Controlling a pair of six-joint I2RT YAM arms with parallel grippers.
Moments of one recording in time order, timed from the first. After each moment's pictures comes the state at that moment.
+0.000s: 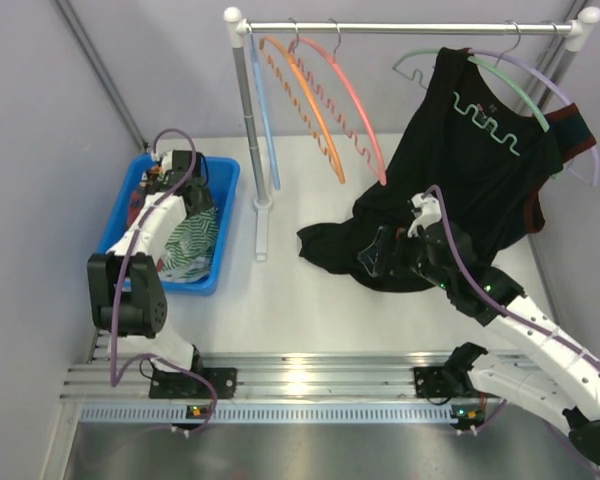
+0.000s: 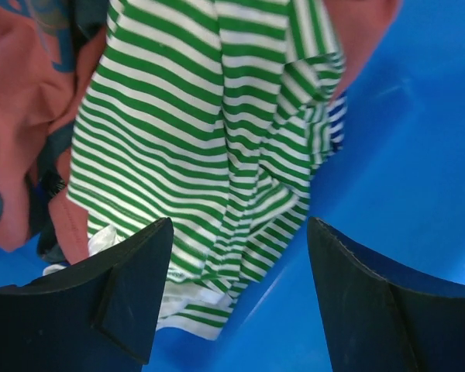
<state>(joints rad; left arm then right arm) -0.07 1.59 1.28 -0.56 -0.42 -0.44 0.69 0.81 0.81 -0.46 0.08 0.50</state>
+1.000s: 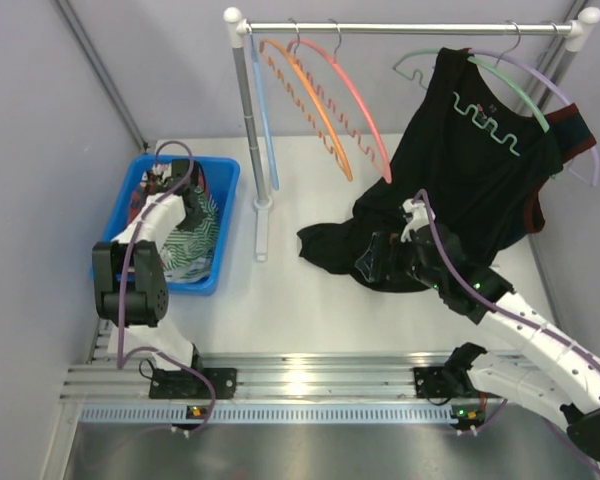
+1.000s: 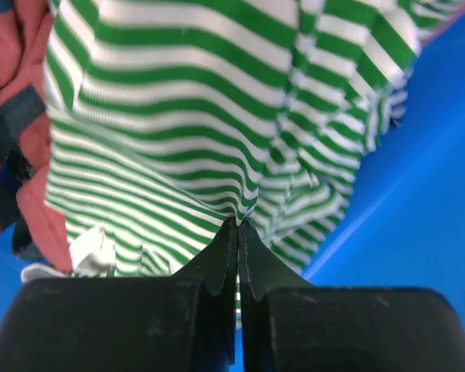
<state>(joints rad) -0.01 1.73 1.25 -0.57 -0.35 -0.45 0.69 0.85 0.76 -0.45 0.06 0.50</state>
